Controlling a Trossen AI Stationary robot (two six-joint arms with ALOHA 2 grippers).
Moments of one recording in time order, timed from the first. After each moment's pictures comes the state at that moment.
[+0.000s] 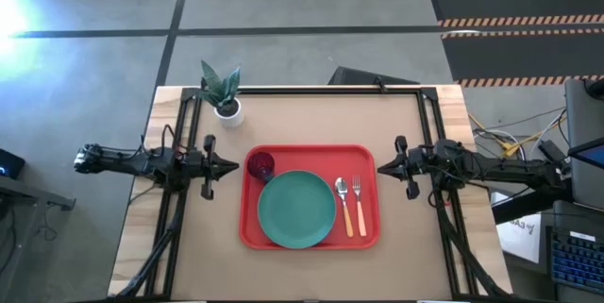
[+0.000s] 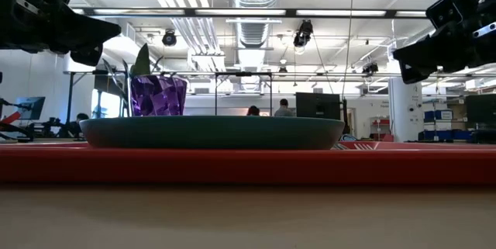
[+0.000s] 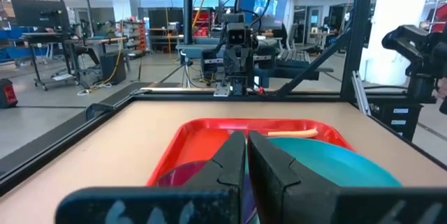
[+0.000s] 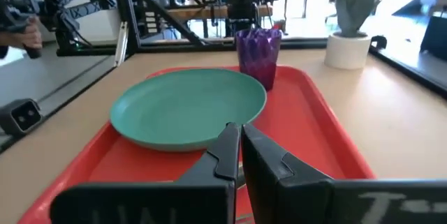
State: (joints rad) left arm -0.15 0.07 0.00 0.09 -0.20 0.01; right arm -0.15 0.21 0.01 0.05 -0.28 0.01
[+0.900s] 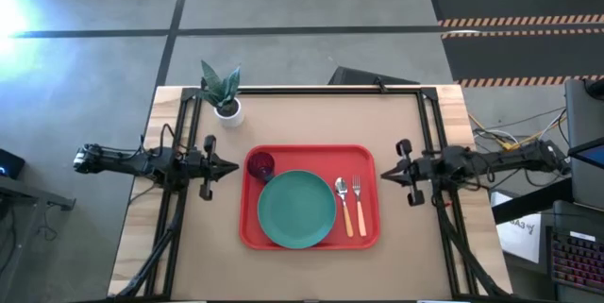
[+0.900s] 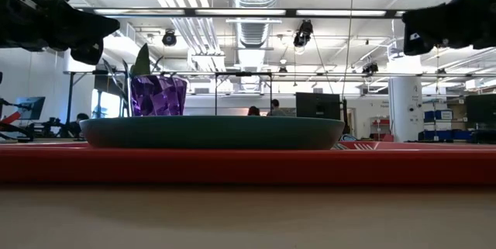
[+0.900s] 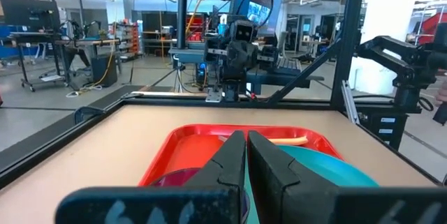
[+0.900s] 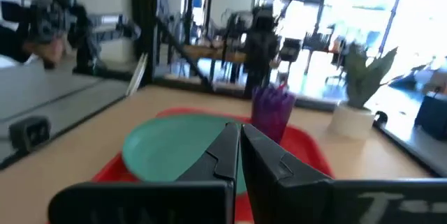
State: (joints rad) left arm -0.15 0.08 0.01 0.12 -0.18 -0.02; right arm 0.11 0.23 0.01 0.25 -0.06 -0.12
